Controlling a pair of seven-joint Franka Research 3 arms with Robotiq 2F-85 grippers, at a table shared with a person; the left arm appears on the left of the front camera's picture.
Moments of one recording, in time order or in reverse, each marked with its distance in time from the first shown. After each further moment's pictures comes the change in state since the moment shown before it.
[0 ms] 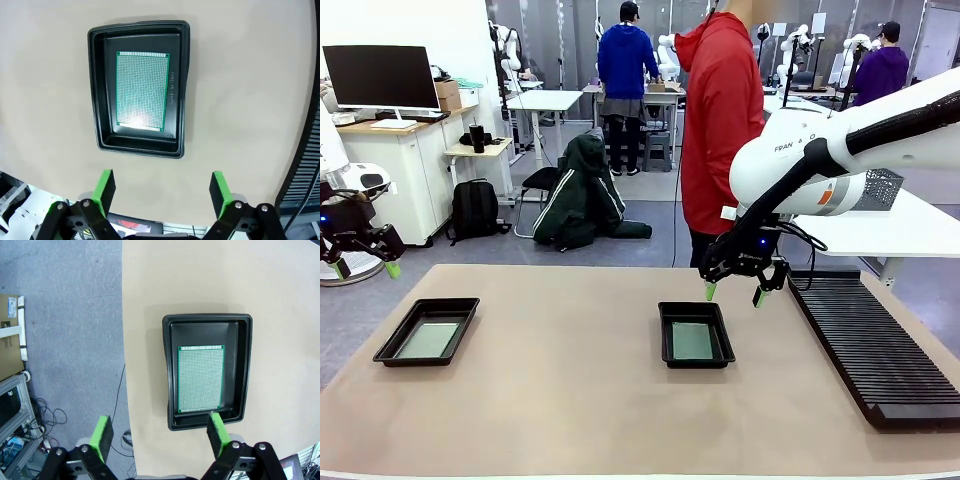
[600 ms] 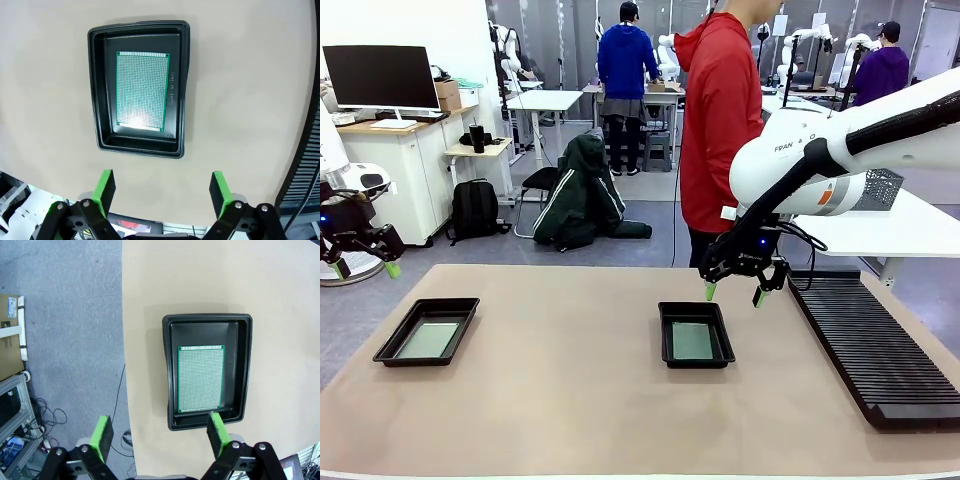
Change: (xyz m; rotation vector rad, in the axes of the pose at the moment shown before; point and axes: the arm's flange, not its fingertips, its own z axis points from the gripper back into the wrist) left arm 0.000 0.000 0.000 0.000 0.000 0.000; right arm 0.000 0.000 0.000 0.000 0.000 0.000
